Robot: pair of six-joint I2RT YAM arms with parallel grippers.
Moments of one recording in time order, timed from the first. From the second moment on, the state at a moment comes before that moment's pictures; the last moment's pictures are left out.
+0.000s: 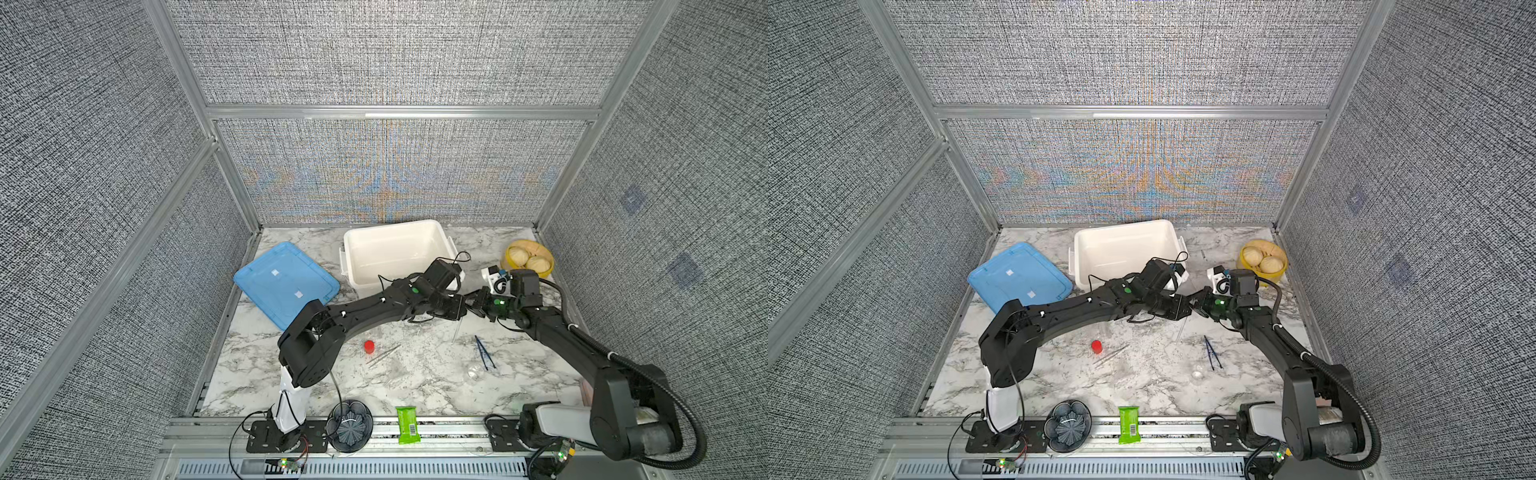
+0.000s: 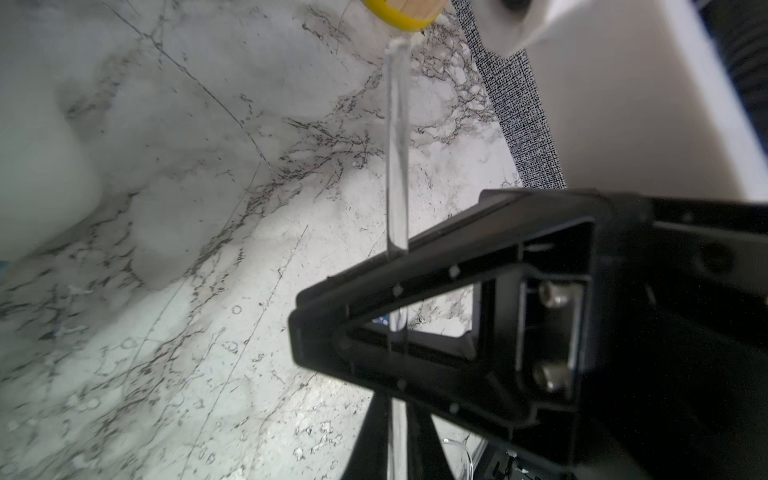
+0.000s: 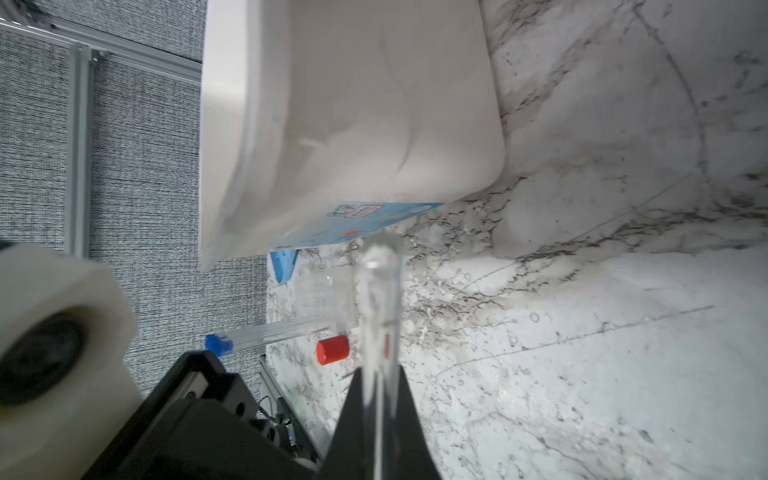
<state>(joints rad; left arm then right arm) -0.98 1.95 1.56 -0.35 0.34 -0.61 0.12 1.28 0.71 -0.12 -0.74 0.70</state>
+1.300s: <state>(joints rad) -0.36 1.05 1.15 -0.77 0.05 -0.60 0.43 2.04 2.06 -0.63 -0.54 -0.42</state>
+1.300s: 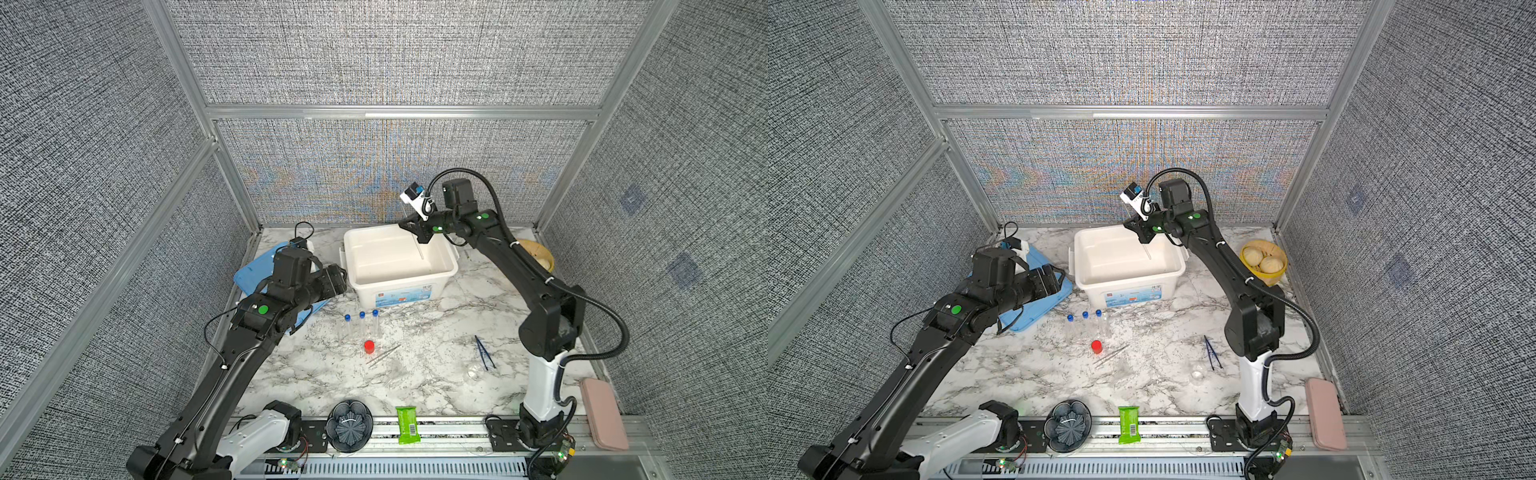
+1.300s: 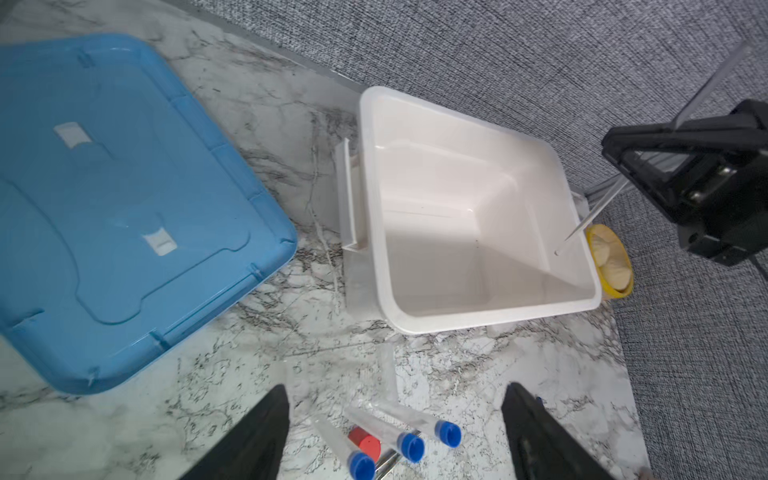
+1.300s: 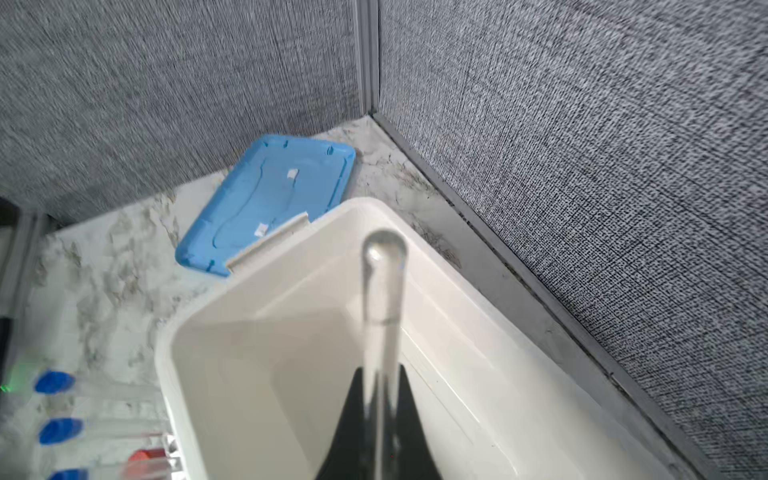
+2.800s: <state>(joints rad) -0.16 1.14 1.17 -0.83 0.27 -0.58 0.54 2.56 2.33 -1.15 -0.31 -1.23</state>
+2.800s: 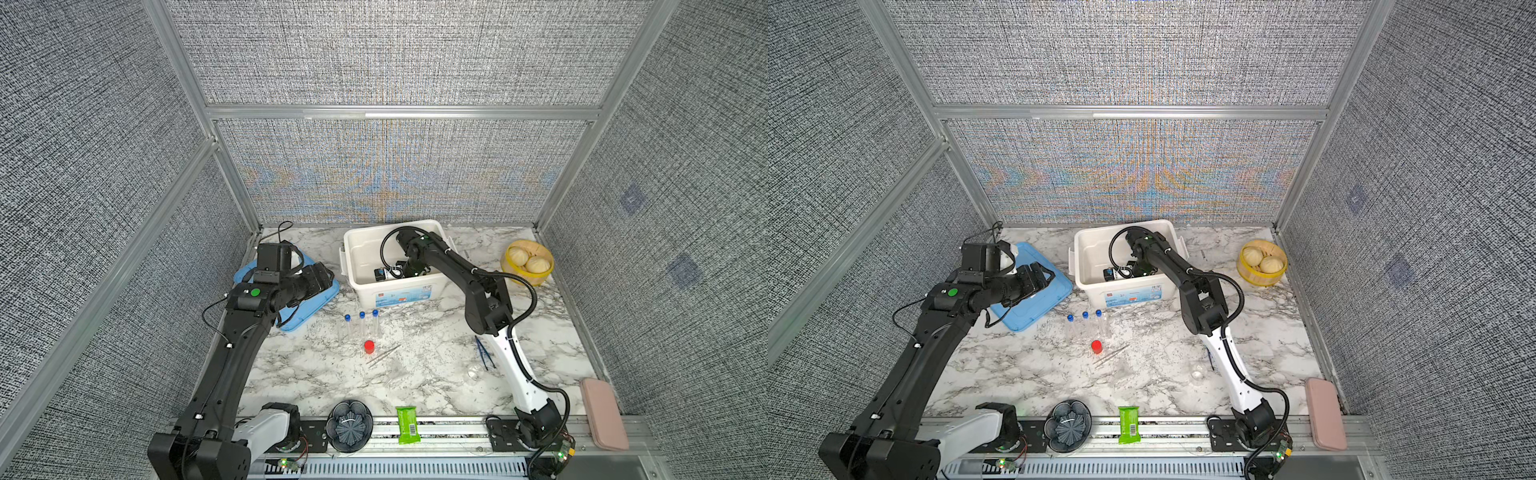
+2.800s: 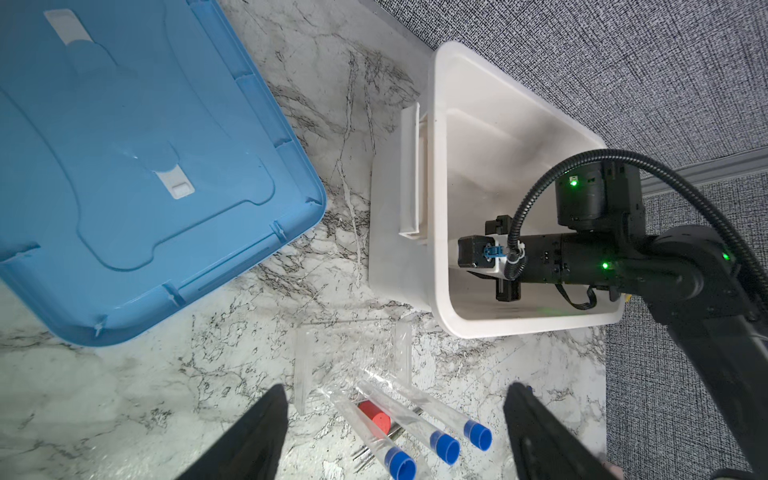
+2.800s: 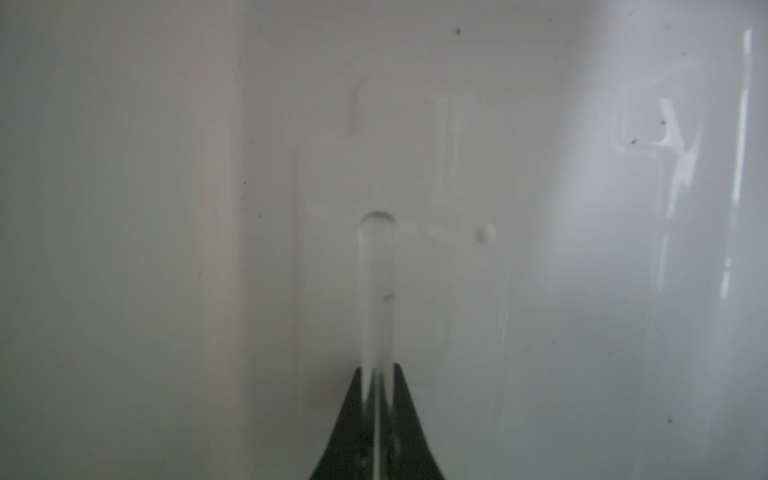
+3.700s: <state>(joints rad) -0.15 1.11 1.18 -0.85 0.24 -0.52 0.48 2.04 2.14 -1.01 -0.46 -0.81</state>
